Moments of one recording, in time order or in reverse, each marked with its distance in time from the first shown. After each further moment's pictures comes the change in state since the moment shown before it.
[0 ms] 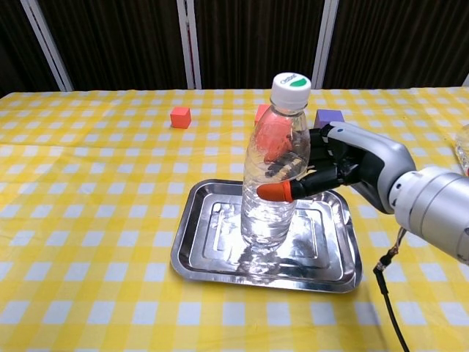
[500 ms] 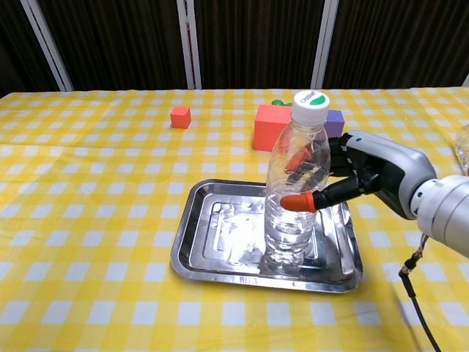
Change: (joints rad) left arm -0.002 -0.008 0.002 -0.002 -0.002 -0.005 0.021; right arm -0.026 0.053 -0.029 0.022 -0.032 -0.029 0.006
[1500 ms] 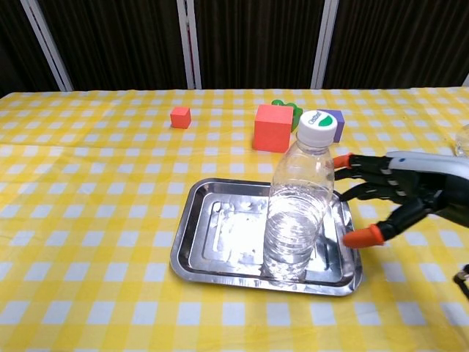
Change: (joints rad) left arm -0.001 0.000 0.000 0.001 -0.003 -0.002 0.003; right arm -0.001 0.355 -0.059 -0.103 -0.021 -0.269 0.119
